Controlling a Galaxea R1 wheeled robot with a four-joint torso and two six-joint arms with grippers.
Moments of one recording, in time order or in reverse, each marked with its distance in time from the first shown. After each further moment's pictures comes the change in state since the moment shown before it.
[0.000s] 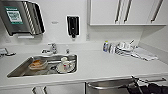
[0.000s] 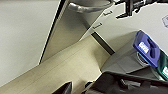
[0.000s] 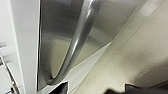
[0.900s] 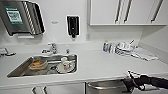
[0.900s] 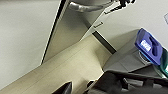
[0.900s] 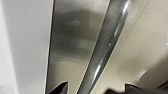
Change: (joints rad) left arm 0.000 -0.002 -0.004 0.023 0.005 0.003; right arm 0.088 0.148 -0.264 -0.131 -0.151 0.304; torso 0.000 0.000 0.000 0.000
